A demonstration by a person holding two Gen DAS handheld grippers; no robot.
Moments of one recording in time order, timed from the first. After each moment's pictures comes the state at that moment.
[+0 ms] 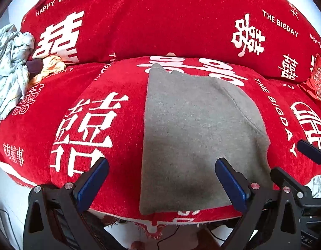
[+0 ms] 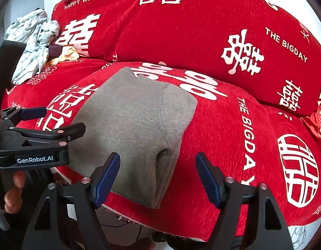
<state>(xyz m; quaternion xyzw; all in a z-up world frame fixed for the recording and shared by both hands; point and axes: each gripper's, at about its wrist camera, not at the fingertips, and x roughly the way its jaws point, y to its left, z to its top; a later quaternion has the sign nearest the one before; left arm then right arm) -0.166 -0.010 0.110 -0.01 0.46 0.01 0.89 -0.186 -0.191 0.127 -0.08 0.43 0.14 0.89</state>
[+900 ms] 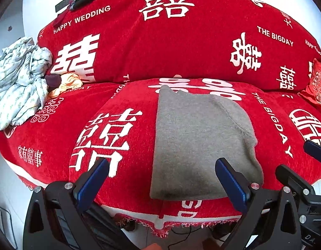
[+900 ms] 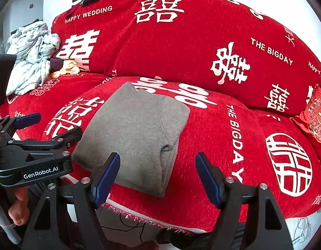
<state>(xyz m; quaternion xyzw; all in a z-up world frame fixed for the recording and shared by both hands) -0.222 -0.015 0.144 0.01 0.39 0.04 0.92 -0.234 -0.193 0.160 -0.07 0.39 0.11 0.91</state>
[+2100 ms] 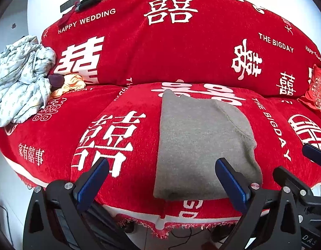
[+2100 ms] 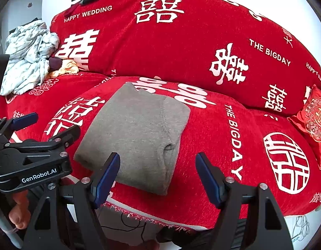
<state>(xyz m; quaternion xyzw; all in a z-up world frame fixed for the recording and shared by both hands) -0.232 -0.007 0.146 0.00 0.37 0.05 0.93 -0.238 -0.188 0.166 -0.07 0.39 0.11 0.91</state>
